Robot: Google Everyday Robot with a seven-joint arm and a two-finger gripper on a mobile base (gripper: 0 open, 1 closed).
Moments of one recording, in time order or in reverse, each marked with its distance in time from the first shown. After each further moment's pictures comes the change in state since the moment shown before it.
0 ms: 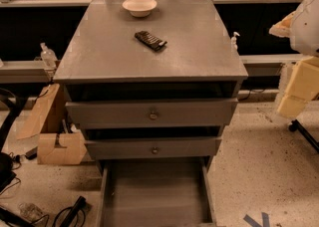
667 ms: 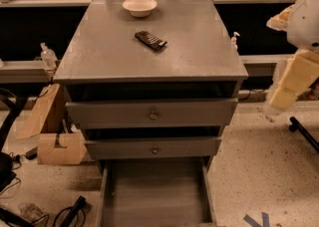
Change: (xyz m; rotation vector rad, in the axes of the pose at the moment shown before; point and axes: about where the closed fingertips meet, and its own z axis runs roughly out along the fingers) arm -0.008 -0.013 0.000 0.036 -0.057 0.012
